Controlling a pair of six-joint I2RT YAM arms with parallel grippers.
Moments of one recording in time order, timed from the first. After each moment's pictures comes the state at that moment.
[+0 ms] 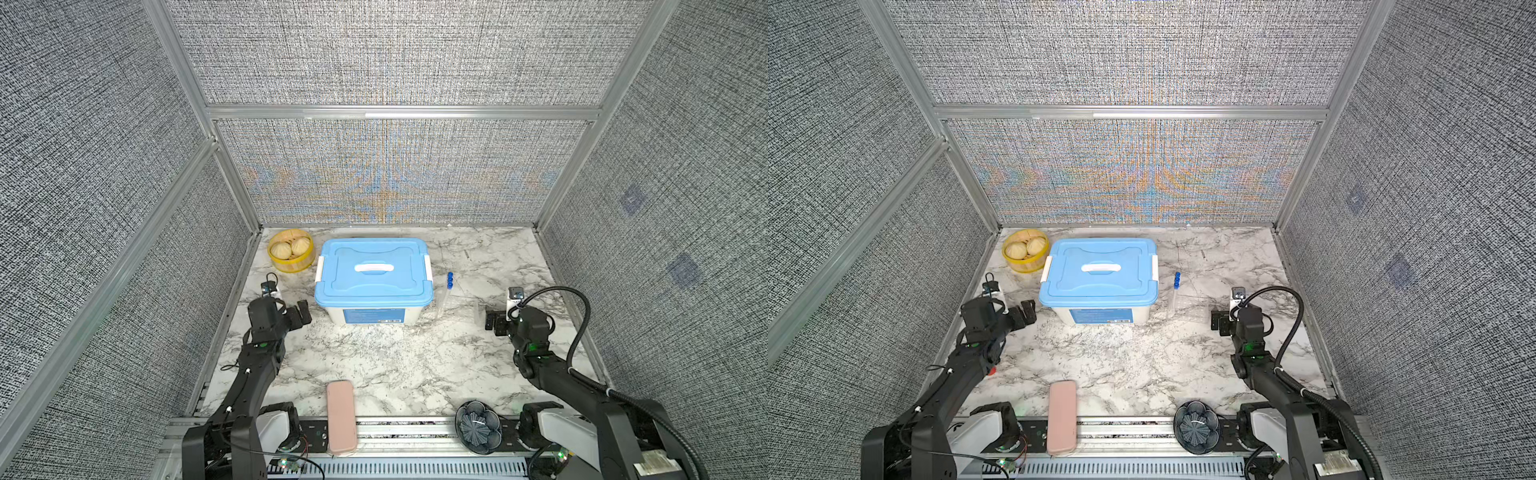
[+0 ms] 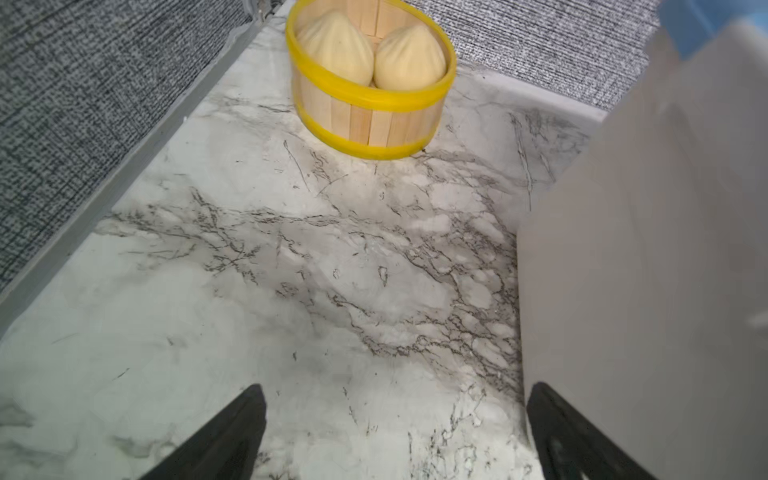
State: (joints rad) left arm 0.11 1.03 0.34 0.12 0.14 -0.15; right arm 0.09 1.11 0.22 0.47 0.11 -0.05
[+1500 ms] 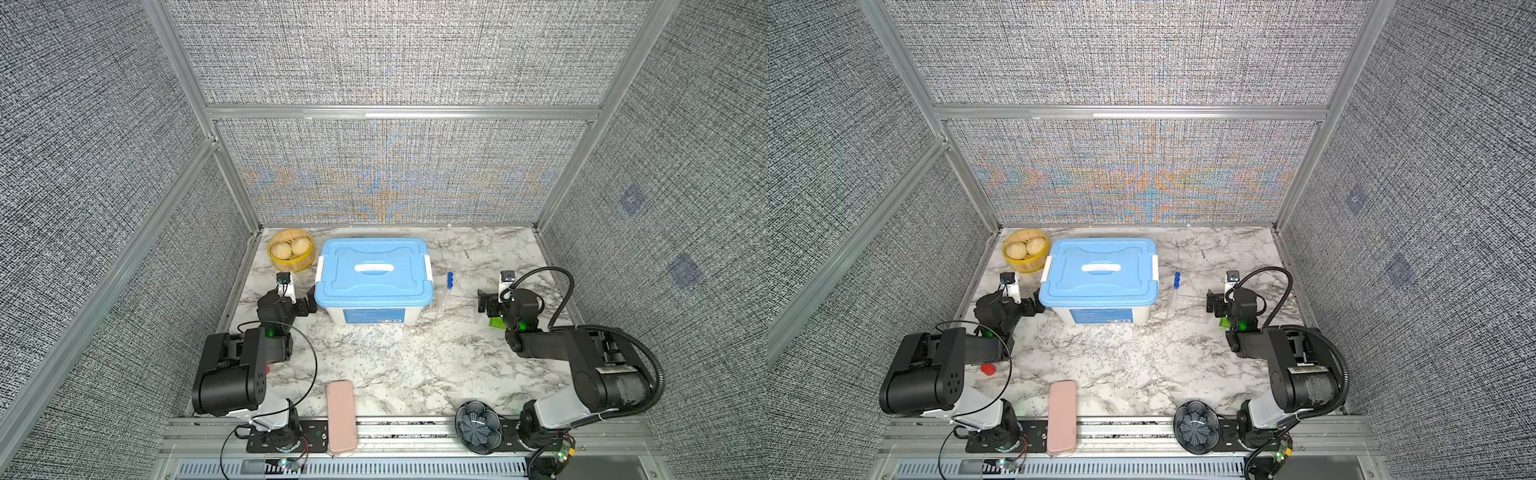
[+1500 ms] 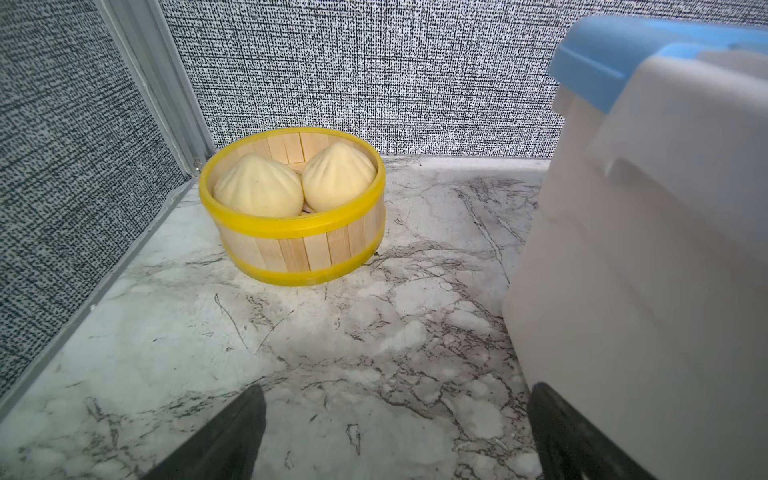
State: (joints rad) left arm 0.11 1.55 0.35 0.89 0.25 0.01; right arm 0.05 1.53 0.40 0.73 0.02 -0.05
